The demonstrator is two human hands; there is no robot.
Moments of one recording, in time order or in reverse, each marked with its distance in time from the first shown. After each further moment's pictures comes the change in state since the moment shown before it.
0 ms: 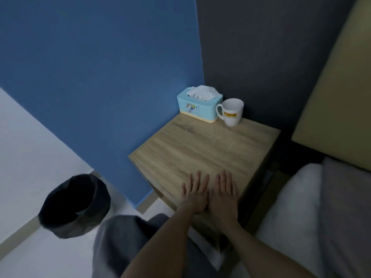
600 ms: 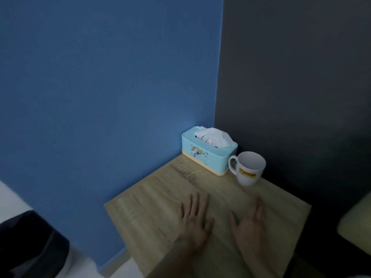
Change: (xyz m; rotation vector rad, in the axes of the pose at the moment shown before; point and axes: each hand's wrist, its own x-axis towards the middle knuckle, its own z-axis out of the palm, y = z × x) left_hand 0.159 -0.025 -0.038 -0.040 0.364 0.081; right_hand 0.181 0.031 -0.004 0.348 0.092 0.213
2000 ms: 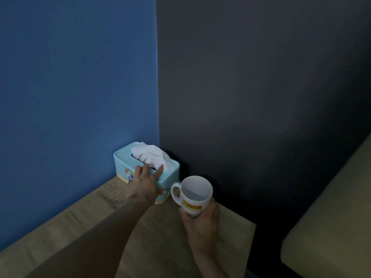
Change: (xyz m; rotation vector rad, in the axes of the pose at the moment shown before) left_hand 0.160 0.057 -0.089 0.250 0.140 0.006; right_hand 0.094 0.012 -0.005 0.467 0.343 -0.023
